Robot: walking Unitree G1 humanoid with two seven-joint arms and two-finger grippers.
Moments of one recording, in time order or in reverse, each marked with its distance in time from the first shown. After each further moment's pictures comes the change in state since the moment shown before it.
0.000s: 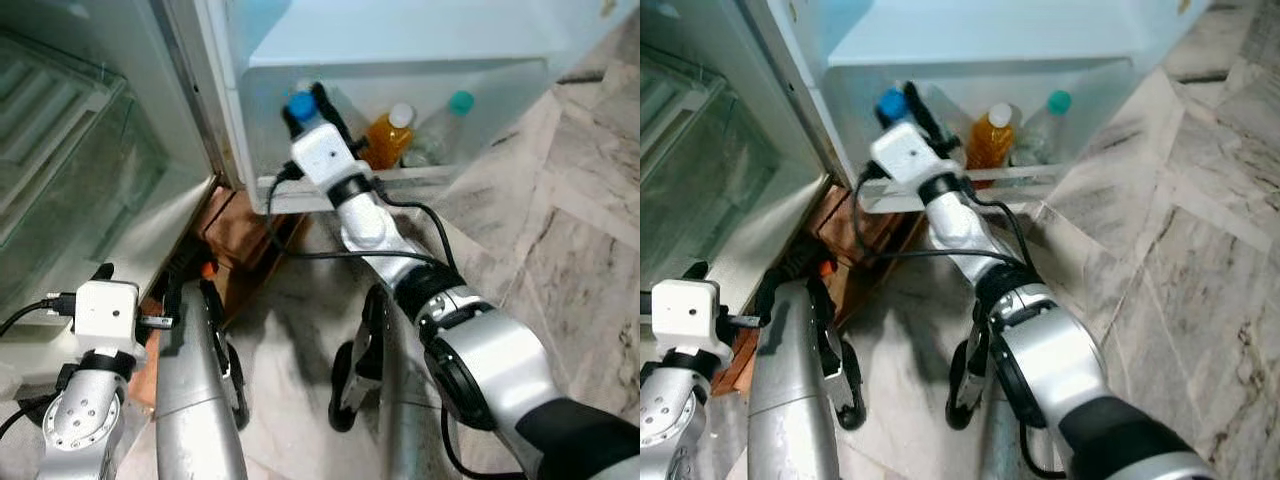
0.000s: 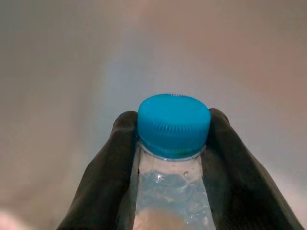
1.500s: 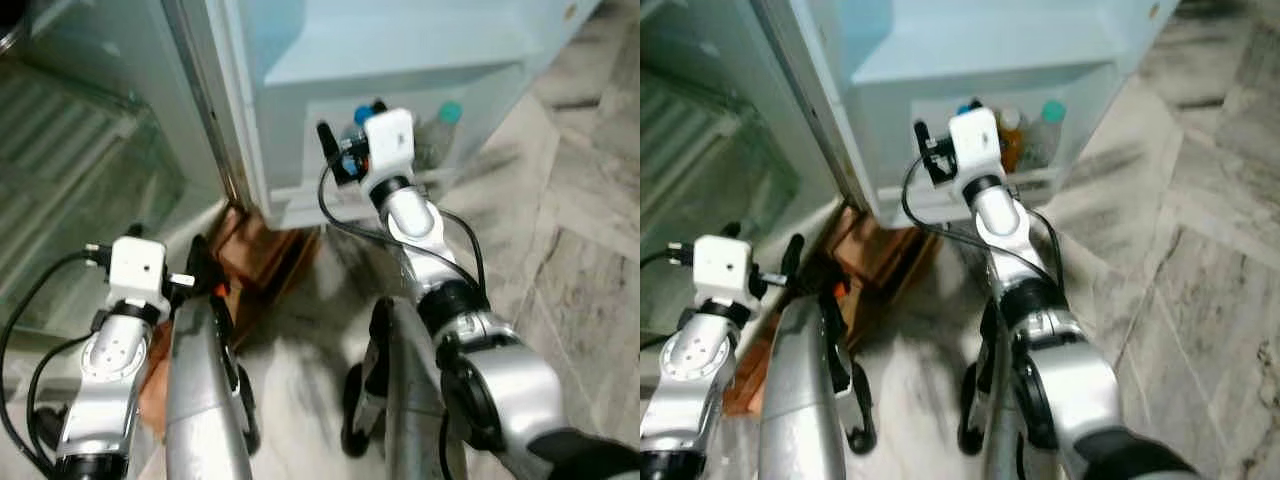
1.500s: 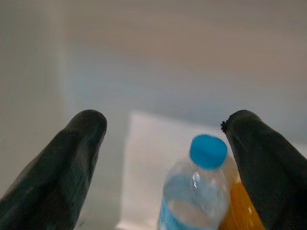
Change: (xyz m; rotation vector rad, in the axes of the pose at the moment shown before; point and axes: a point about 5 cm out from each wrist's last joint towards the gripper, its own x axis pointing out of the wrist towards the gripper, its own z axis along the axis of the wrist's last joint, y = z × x) left arm 0.062 -0.011 -0.003 0.024 -0.078 -0.080; right arm -0.021 -0.037 -0.021 0.316 0.117 0.003
